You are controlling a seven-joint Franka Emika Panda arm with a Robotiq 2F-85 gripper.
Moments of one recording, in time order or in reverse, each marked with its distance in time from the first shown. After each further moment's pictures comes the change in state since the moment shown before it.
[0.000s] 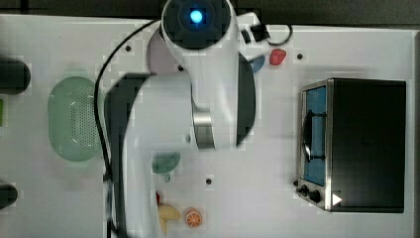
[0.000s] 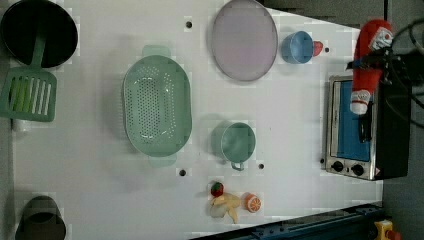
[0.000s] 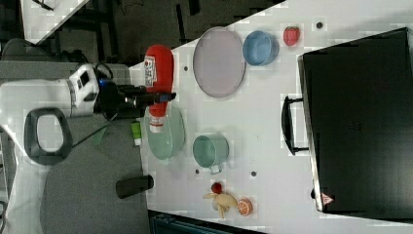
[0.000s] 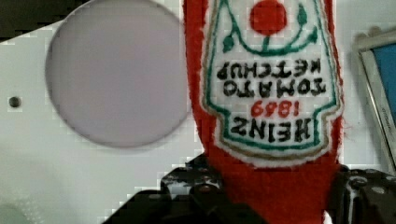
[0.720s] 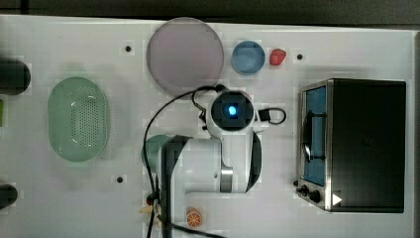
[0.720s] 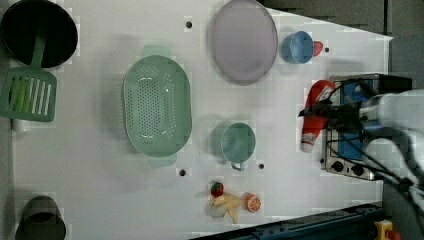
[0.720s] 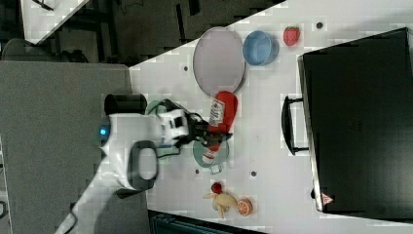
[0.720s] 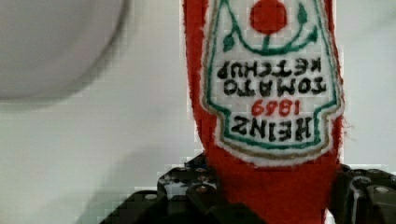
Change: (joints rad) arm -0.038 -0.019 -0.050 -0.556 0.083 0.419 0.061
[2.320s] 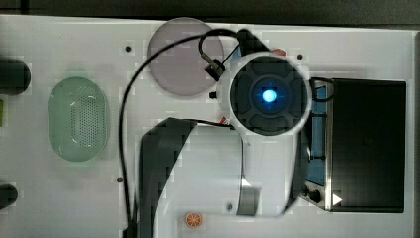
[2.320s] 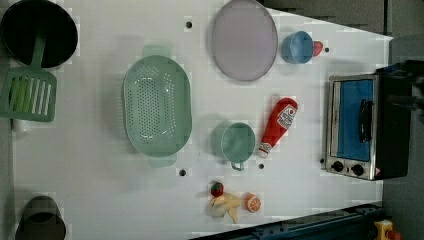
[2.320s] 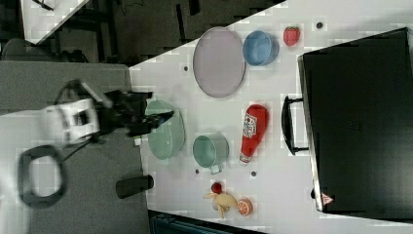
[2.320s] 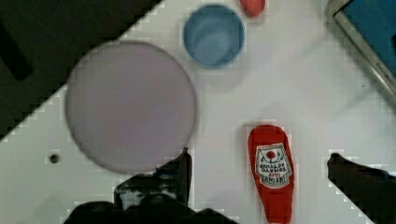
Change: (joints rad) arm -0.008 -0.190 -0.007 0.396 0.033 -0.346 0.087
